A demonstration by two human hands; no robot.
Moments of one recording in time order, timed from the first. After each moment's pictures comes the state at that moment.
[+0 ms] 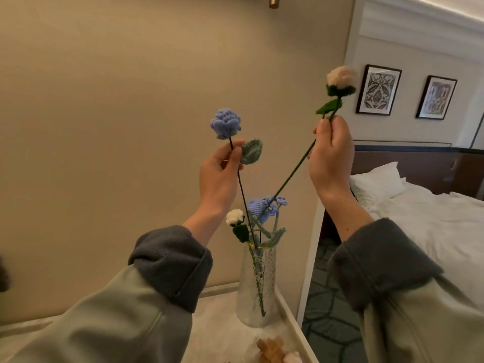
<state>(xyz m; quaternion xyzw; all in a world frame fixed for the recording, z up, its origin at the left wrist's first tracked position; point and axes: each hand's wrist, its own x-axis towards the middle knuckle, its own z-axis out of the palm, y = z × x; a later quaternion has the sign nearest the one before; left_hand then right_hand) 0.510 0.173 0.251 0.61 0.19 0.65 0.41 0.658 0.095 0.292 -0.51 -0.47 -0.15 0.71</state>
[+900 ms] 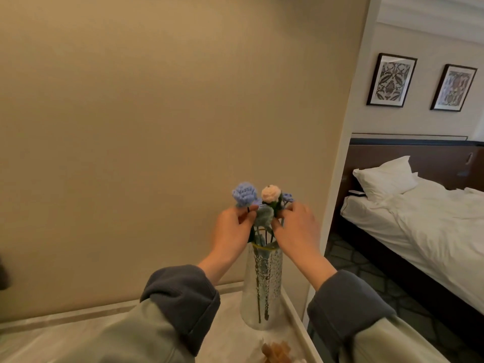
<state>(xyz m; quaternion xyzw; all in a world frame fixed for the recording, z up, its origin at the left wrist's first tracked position) 0.535 0.210 0.135 0.72 0.33 0.49 0.37 0.674 0.149 0.142 -0.78 -0.54 -0.17 0.28</state>
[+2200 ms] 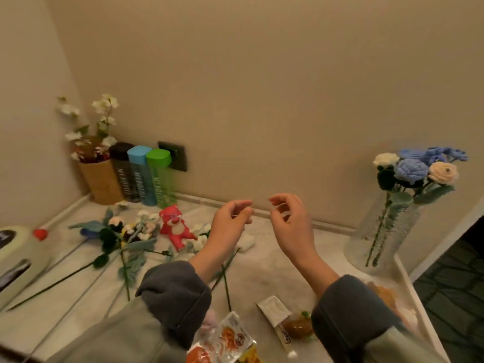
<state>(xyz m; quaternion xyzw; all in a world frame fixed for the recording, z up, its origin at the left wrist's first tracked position) 0.274 0.110 0.044 0.50 0.53 0.53 0.44 0.416 0.111 0.051 -0.52 -0.66 0.18 0.51</state>
